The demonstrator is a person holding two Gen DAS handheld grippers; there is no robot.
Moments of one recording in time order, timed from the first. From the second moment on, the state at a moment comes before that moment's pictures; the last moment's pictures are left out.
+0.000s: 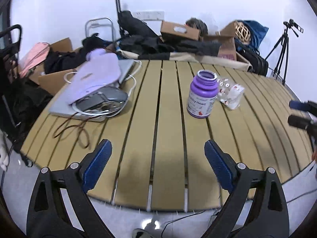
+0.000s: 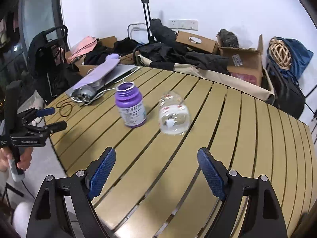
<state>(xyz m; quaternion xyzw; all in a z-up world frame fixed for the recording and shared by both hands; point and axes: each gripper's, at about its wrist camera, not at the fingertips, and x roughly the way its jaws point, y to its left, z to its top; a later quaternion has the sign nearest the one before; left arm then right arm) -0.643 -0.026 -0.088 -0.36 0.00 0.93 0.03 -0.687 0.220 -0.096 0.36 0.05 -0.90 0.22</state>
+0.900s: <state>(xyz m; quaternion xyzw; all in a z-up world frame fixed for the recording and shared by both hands) -0.109 -0.009 0.039 -0.22 -0.03 0.97 0.05 -0.162 0.228 0.011 0.30 0.01 -0.92 0.25</state>
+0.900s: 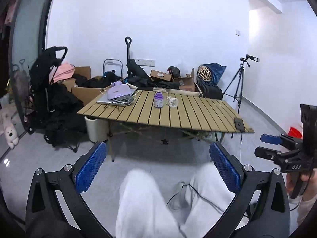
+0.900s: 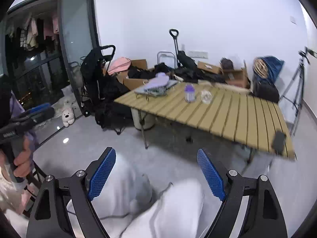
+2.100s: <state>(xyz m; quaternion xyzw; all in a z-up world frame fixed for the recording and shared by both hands) 0.035 -0.007 -0.029 -0.14 -0.01 0.99 -0.01 0.000 0.184 -0.051 0.20 0.03 -0.95 0.22</state>
